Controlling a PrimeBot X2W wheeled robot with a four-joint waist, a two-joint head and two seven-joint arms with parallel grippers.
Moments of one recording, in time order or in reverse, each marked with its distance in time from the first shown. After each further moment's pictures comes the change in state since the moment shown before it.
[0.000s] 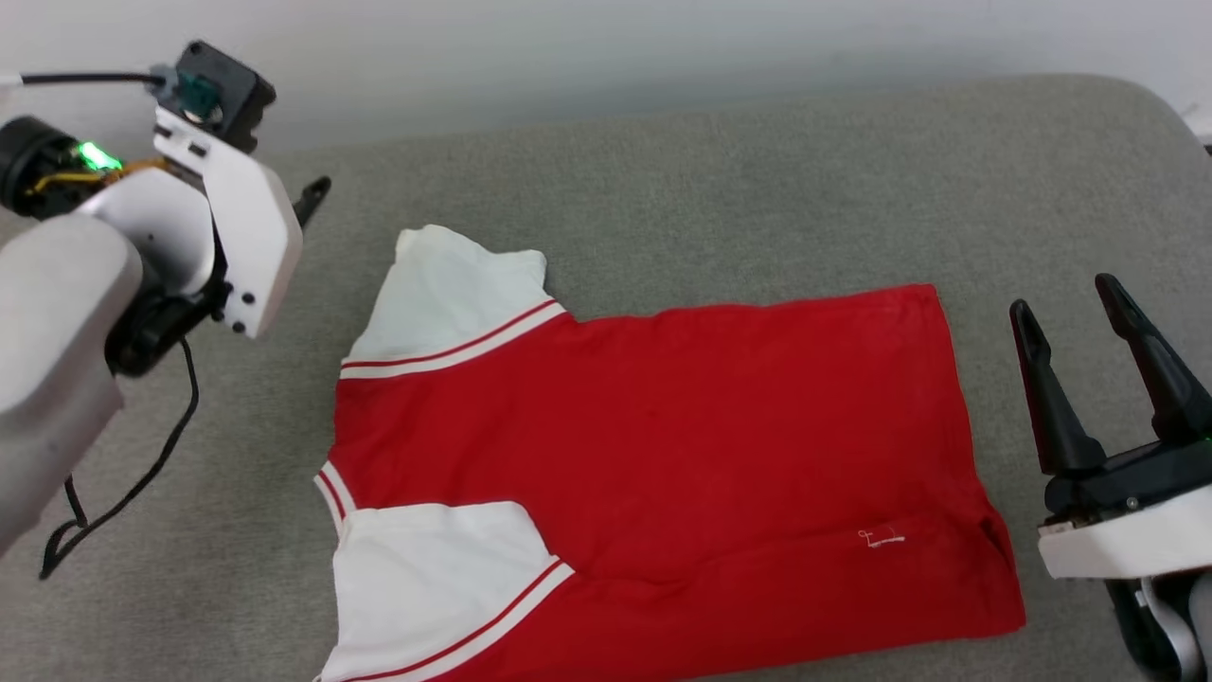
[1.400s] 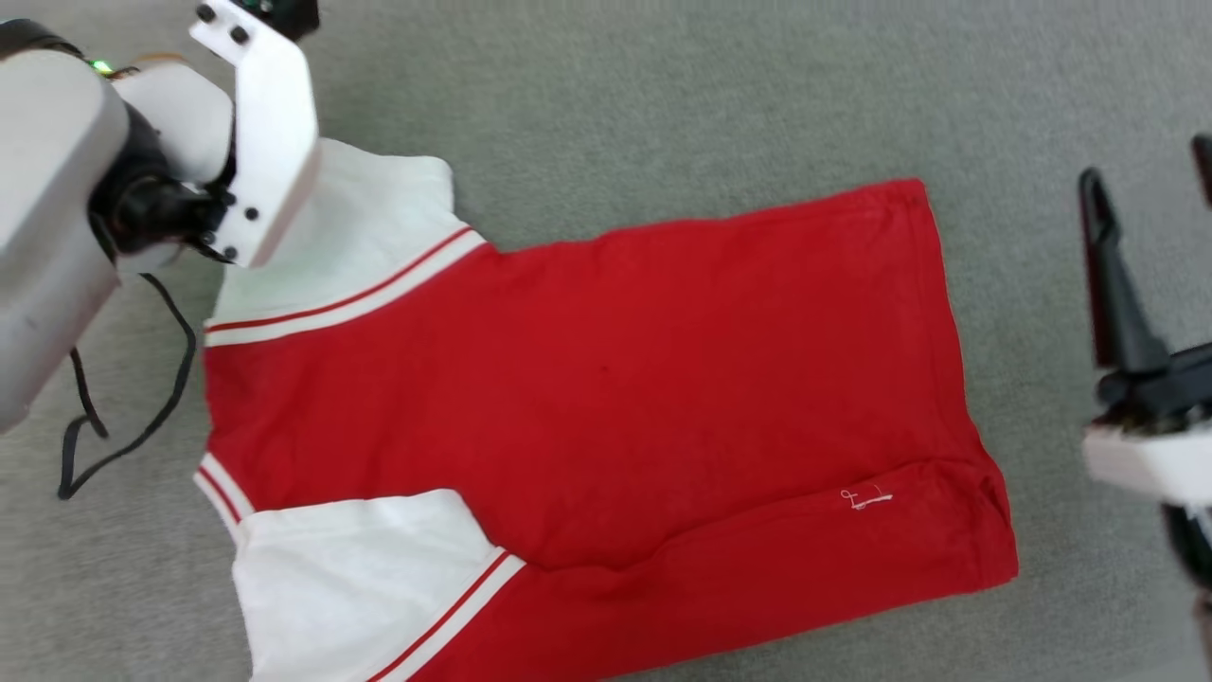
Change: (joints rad) left arm -0.280 -0.051 -0.146 0.068 -0.197 -0.105 0.544; right arm -0.103 0.075 -0.100 -0.140 -0.163 0.000 0.014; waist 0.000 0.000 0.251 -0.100
